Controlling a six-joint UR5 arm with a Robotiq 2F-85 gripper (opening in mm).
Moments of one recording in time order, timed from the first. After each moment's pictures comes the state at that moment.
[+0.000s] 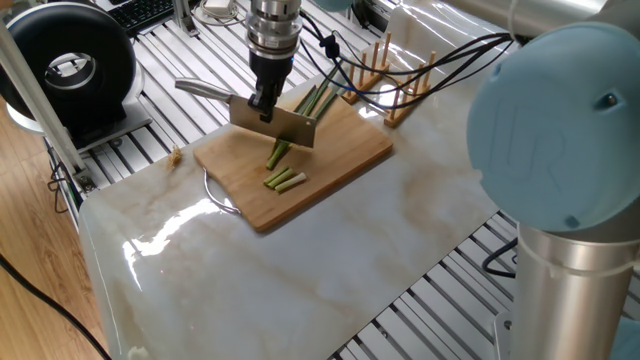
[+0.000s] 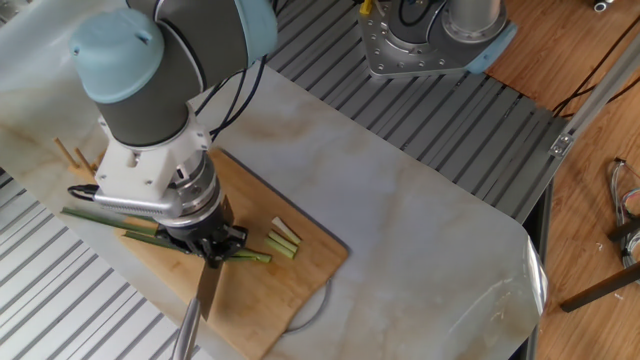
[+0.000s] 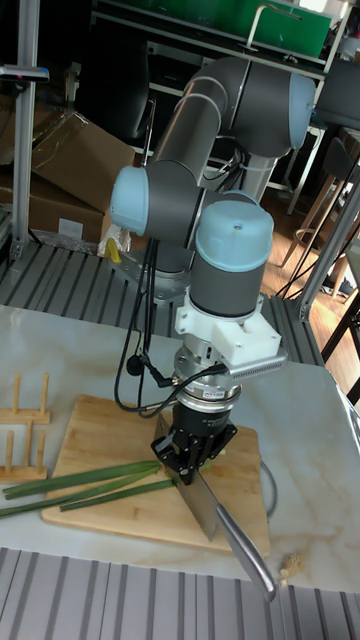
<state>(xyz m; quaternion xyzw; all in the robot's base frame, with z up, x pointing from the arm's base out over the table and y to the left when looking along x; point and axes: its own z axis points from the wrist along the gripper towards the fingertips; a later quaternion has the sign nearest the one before) 0.675 0.061 0.062 -0.25 0.97 0.05 0.05</state>
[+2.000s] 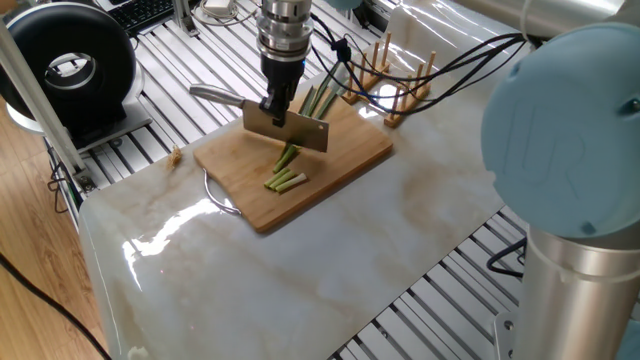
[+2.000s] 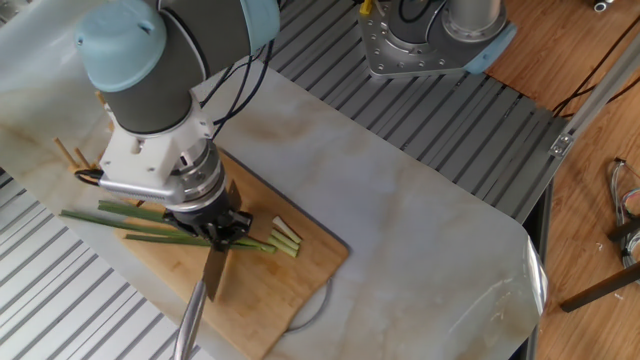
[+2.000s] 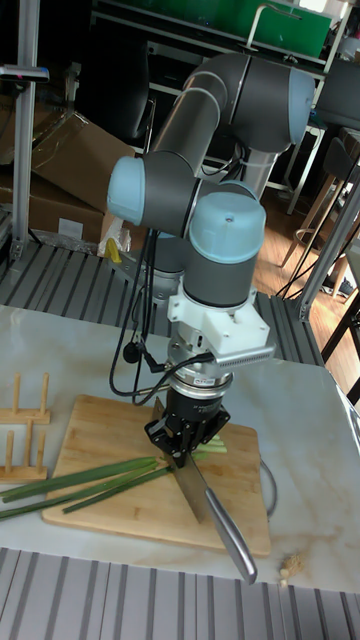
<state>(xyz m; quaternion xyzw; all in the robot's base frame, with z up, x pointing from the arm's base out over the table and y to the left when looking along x) 0.647 0.050 0.065 -0.23 0.97 0.05 0.03</state>
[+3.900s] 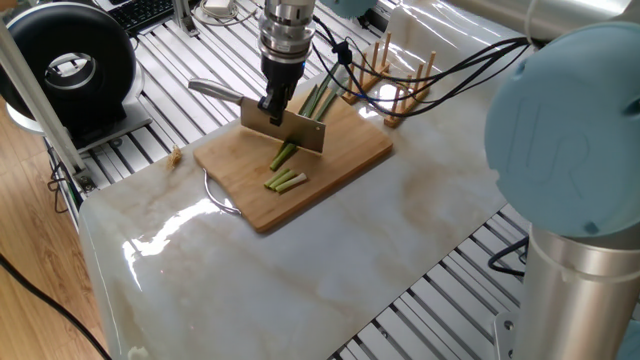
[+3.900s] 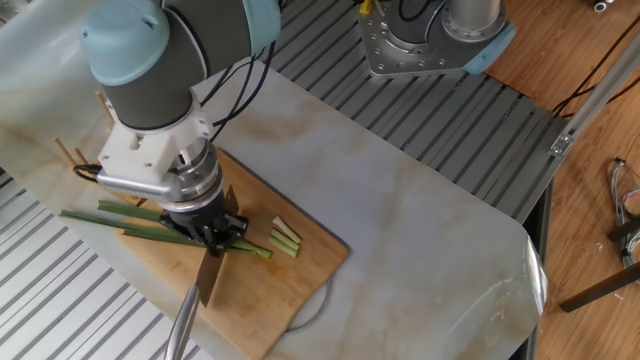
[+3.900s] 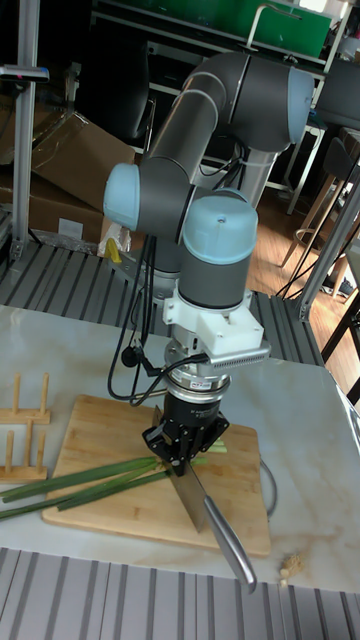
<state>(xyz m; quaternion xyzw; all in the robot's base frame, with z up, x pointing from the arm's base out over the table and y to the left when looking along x) 0.659 0.051 0.059 -0.22 0.97 0.06 0.05</state>
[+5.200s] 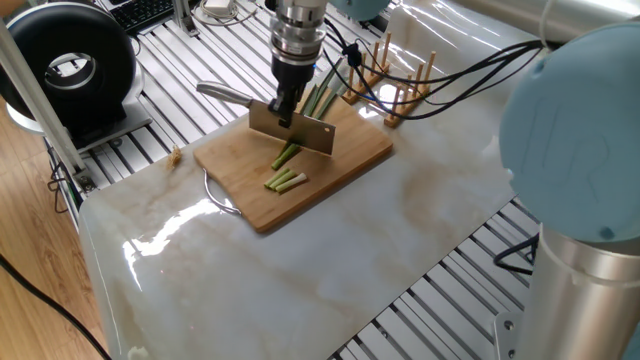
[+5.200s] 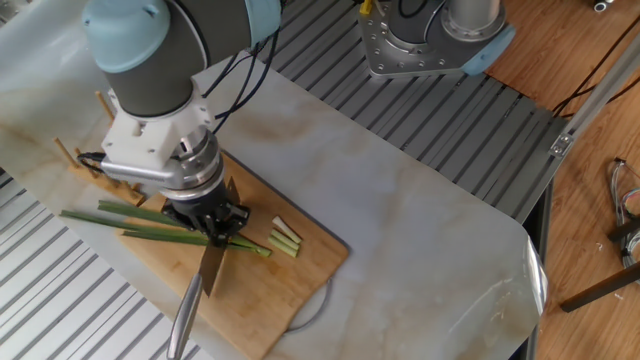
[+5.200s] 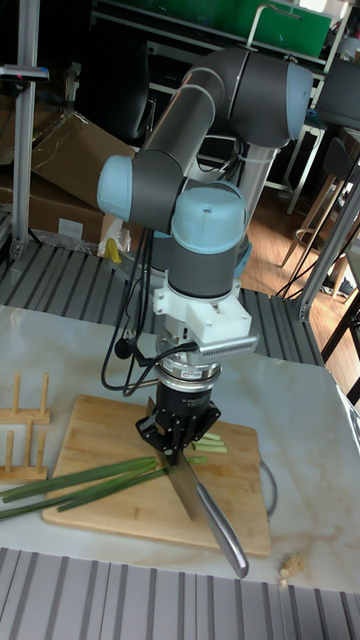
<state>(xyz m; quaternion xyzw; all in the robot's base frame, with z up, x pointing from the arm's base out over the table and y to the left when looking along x) 0.640 0.036 0.059 -0.23 0.97 0.06 0.05</state>
